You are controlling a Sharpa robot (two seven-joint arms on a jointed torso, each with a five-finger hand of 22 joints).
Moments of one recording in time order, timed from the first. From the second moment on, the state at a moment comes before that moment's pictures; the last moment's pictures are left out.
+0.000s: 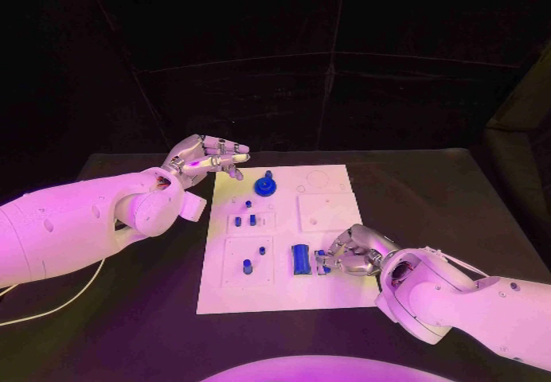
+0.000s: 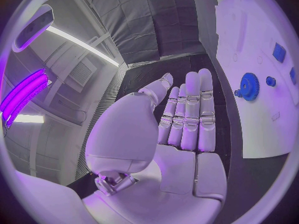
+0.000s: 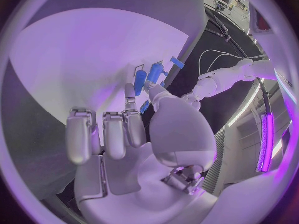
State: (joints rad) left arm 1.26 -0.87 -0.15 1.42 -0.11 -0.16 0.42; left_hand 1.33 -0.09 0.35 -0.07 0.05 1.05 0.19 0.11 0.08 1.07 0.12 0.22 0.07 1.15 0.03 0.73 0.47 0.17 1.09 0.13 0.52 0.48; right arm 1.02 -0.94 -0.14 1.89 -1.23 -0.56 -0.52; right_hand 1.13 -0.06 0.22 0.08 0.39 1.05 0.06 0.38 0.21 1.47 -0.01 1.41 1.31 1.46 -0.07 1.50 1.31 0.05 1.46 0.04 1.49 1.31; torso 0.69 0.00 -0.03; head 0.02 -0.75
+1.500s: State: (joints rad) left arm 1.26 -0.87 -0.15 1.42 -0.11 -0.15 0.42; left_hand 1.33 -0.09 0.35 -0.07 0.05 1.05 0.19 0.11 0.08 1.07 0.12 0.22 0.07 1.15 0.03 0.73 0.47 0.17 1.09 0.13 0.52 0.48; right arm 1.03 -0.93 -0.14 1.89 -1.29 -0.54 -0.58; right_hand 0.95 0.01 -0.08 0.29 0.33 1.07 0.04 0.47 0.30 1.46 -0.03 1.40 1.31 1.47 -0.09 1.50 1.31 0.05 1.47 0.03 1.49 1.31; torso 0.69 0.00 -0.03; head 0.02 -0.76
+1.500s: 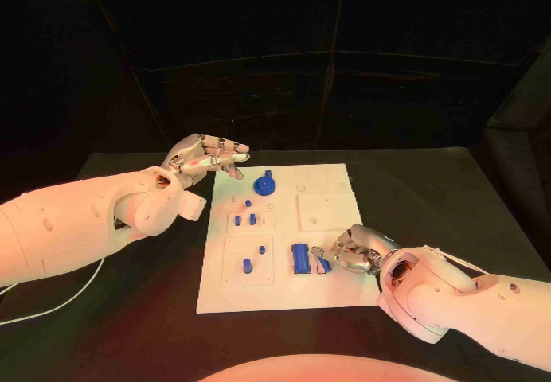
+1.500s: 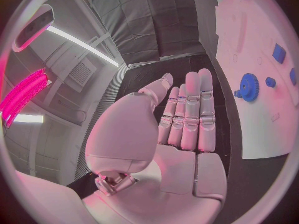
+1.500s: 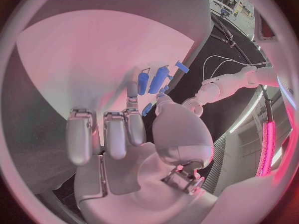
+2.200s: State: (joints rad) left arm 1.26 -0.87 -0.15 1.42 -0.11 -0.15 0.42; left_hand 1.33 -0.09 0.35 -0.07 0.05 1.05 0.19 0.11 0.08 1.07 0.12 0.22 0.07 1.15 0.03 0.73 0.47 0.17 1.09 0.13 0.52 0.48; right arm 1.03 -0.94 -0.14 1.91 -1.28 -0.53 -0.55; right_hand 0.98 0.03 -0.09 0.29 0.36 1.07 0.04 0.48 0.30 1.47 -0.03 1.40 1.31 1.47 -0.09 1.50 1.31 0.05 1.47 0.02 1.49 1.31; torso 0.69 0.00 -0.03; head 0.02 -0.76
